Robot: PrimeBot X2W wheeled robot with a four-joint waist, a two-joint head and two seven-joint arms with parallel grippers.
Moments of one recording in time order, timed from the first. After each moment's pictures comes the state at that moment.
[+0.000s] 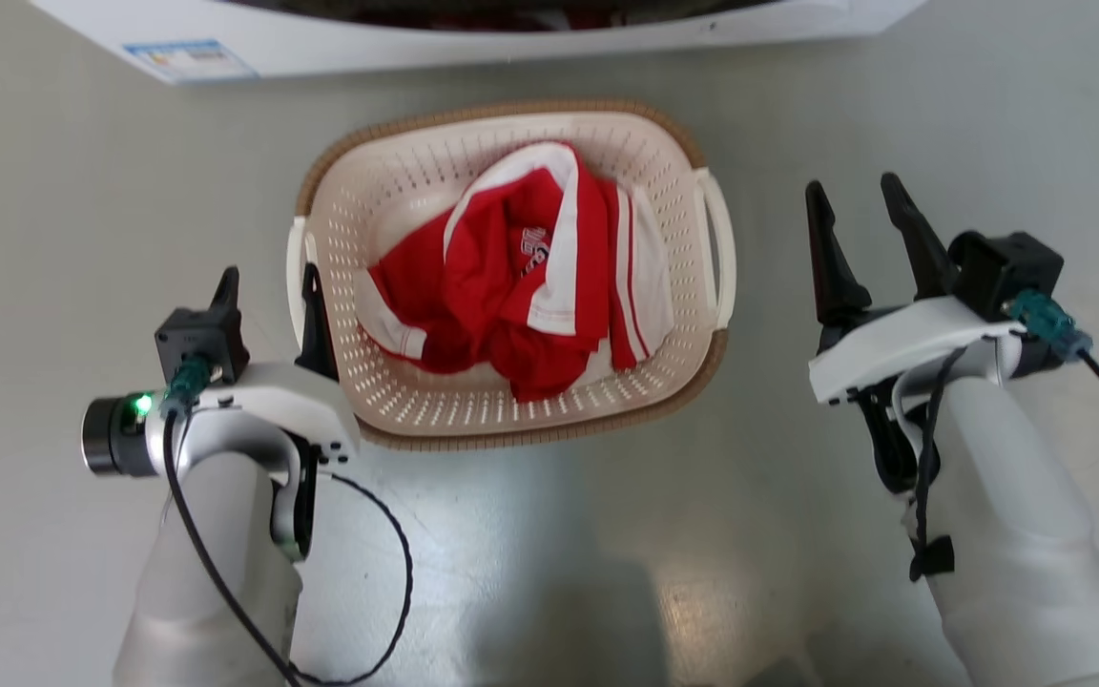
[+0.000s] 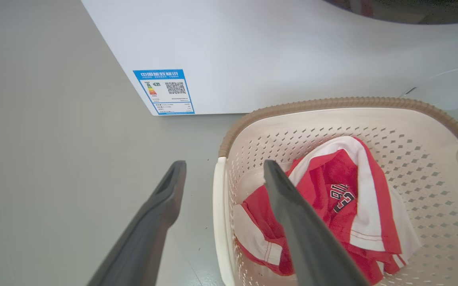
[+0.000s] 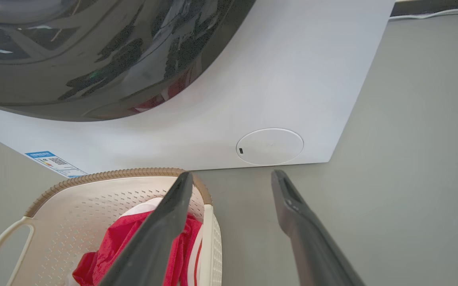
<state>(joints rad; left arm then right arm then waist) -0.55 0.04 0.00 0.64 -0.10 0.08 -0.26 -0.65 -0.06 0.04 0.66 0.19 0.12 -0.26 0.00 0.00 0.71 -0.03</state>
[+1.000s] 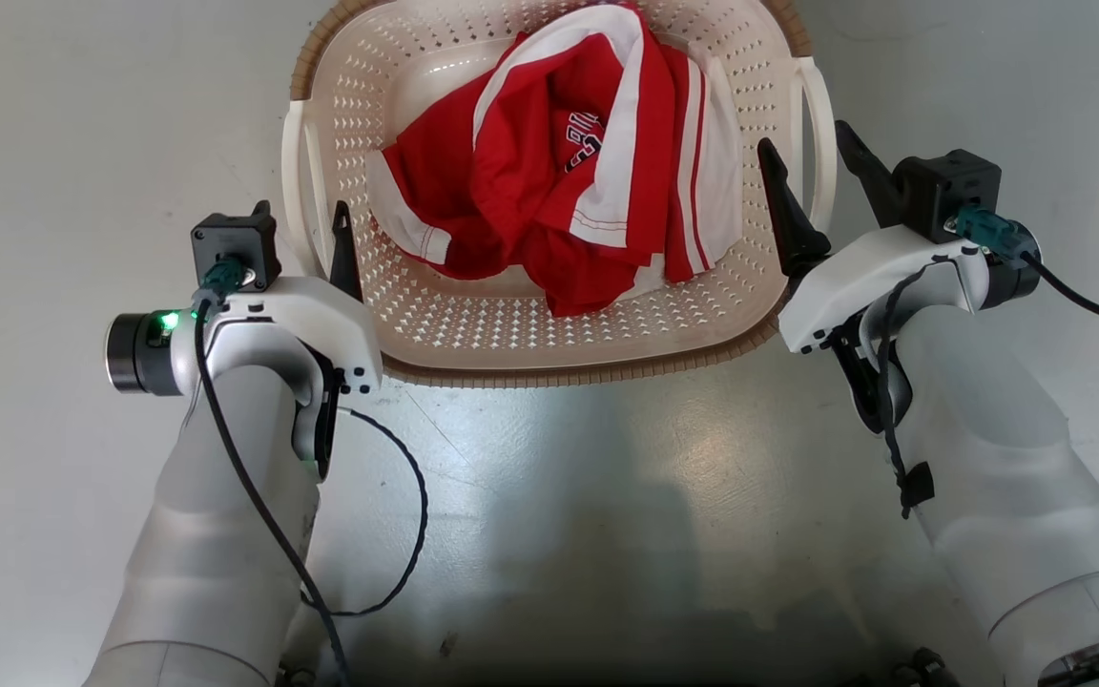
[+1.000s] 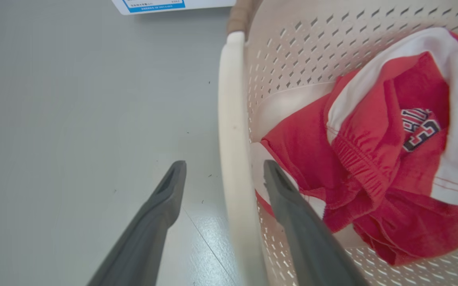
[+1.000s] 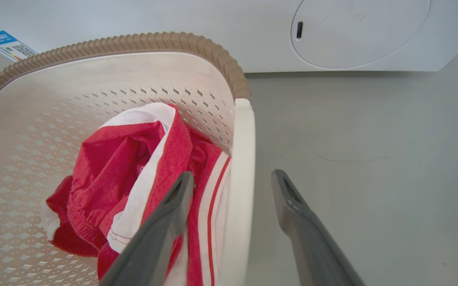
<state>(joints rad) -0.80 0.03 -0.05 0.94 -0.10 0.07 -0.26 -0.87 -0.07 0.20 0.92 0.22 0.12 -0.26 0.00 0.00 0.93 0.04</state>
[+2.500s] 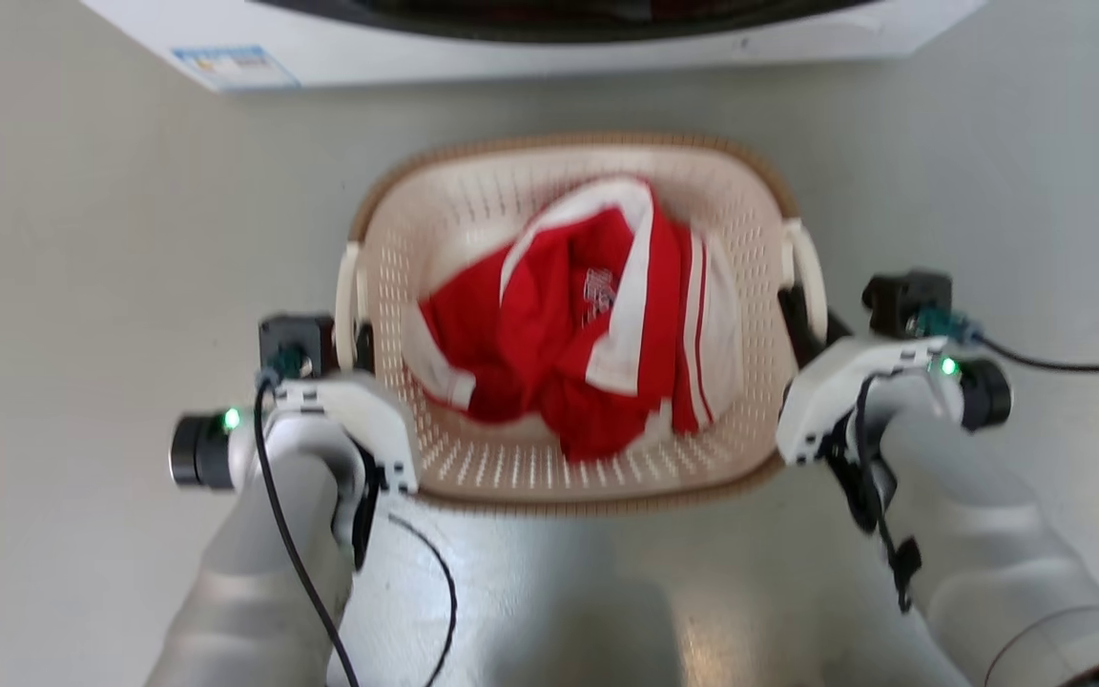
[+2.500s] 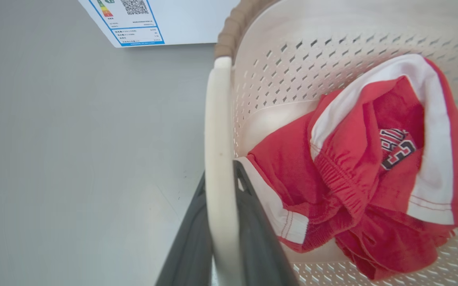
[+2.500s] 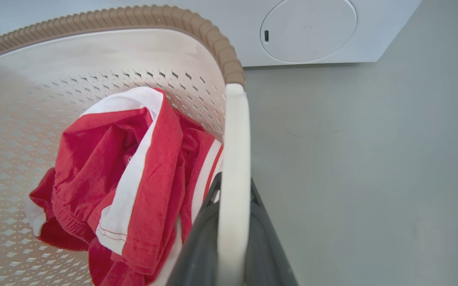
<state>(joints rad) -0.74 0.02 -0.27 1.07 -0.30 0.09 -0.26 -0.86 -0.07 0.45 1.22 0.50 0.12 -0.25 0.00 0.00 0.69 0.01</state>
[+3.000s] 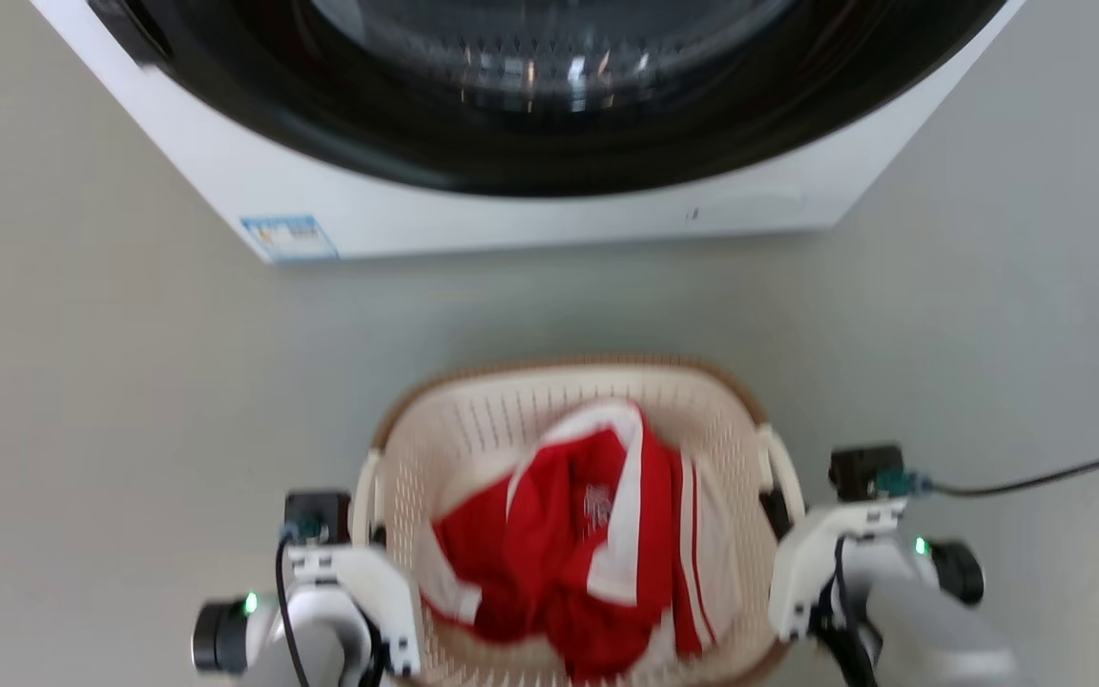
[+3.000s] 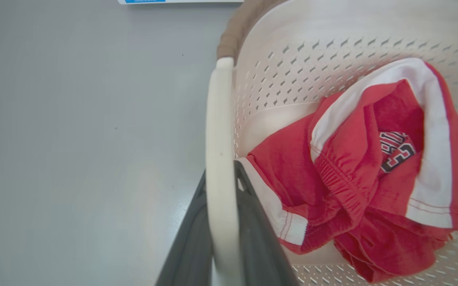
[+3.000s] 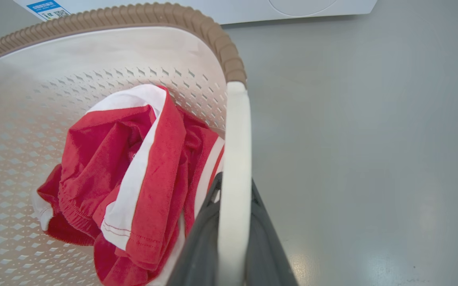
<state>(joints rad) -0.56 0.01 -0.37 1.22 -0.43 0.06 -0.24 -0.64 -0.05 0.59 1.26 0.64 0.12 -0.16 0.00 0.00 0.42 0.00</state>
